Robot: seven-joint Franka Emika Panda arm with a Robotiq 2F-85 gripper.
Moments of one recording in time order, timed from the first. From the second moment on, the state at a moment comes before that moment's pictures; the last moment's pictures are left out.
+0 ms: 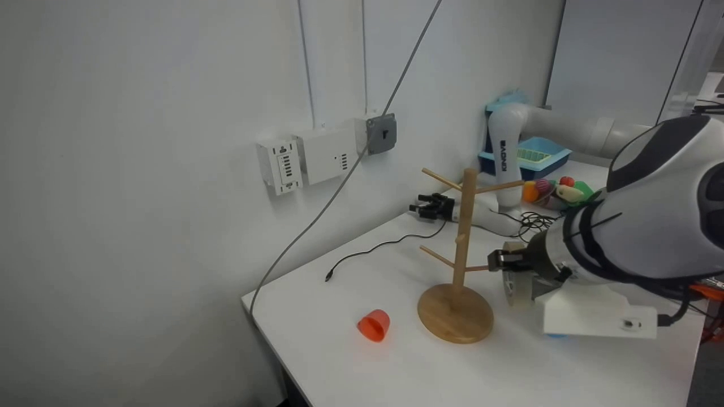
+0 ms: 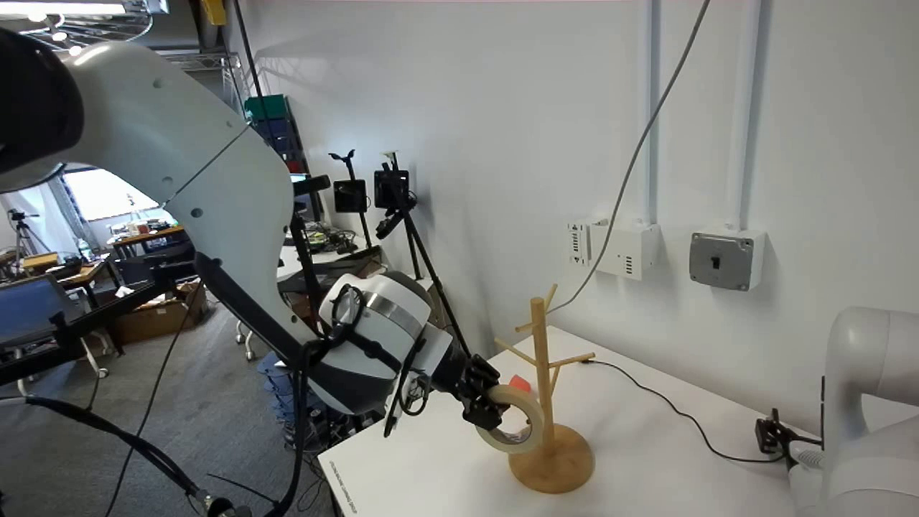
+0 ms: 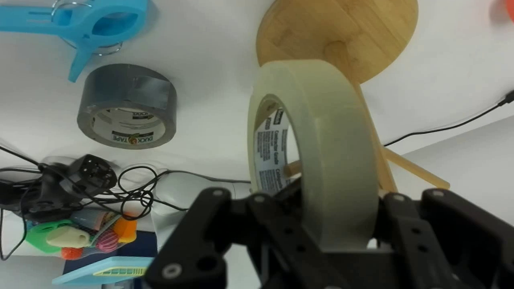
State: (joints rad) arm 0.20 0.32 -0.13 -2.24 -1.73 2.76 2.44
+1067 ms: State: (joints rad) arm 0.19 0.22 -0.13 -2.36 -1.75 2.76 2.51
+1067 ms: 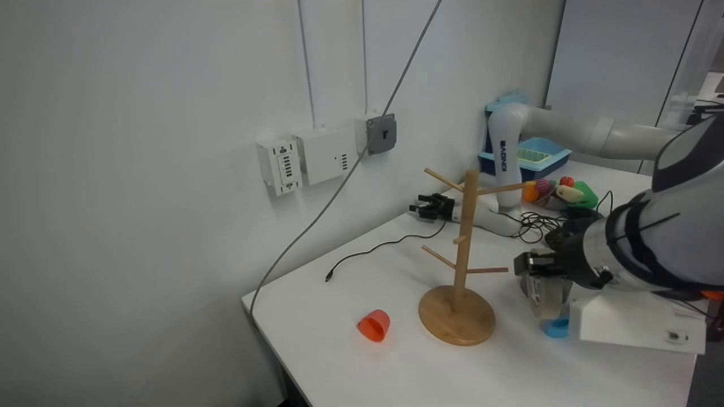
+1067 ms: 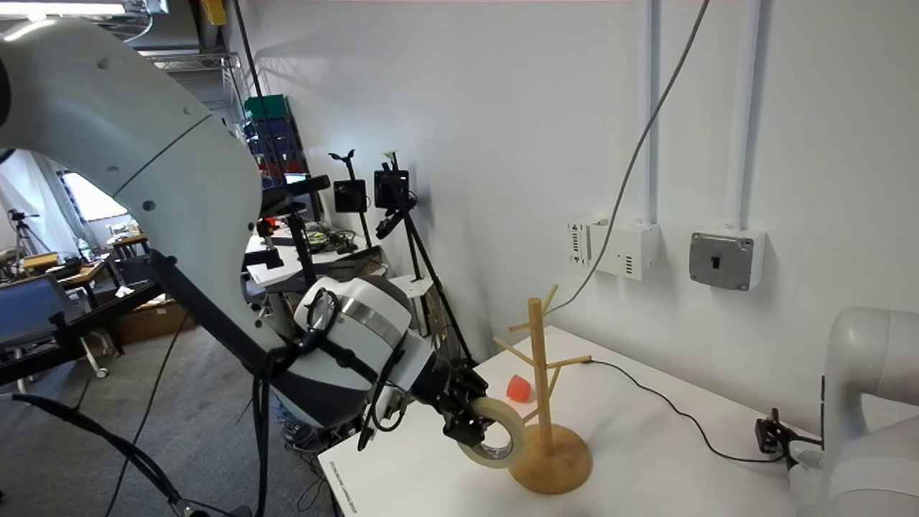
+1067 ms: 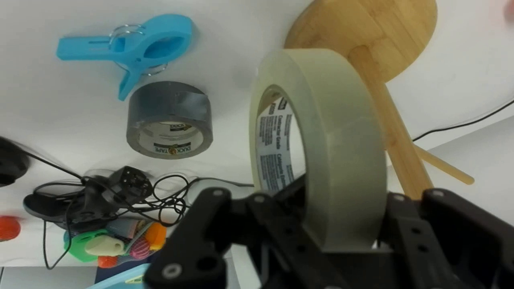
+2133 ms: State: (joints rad) arm 0.18 0.42 -0.13 -2.43 -1.36 2.75 2.18
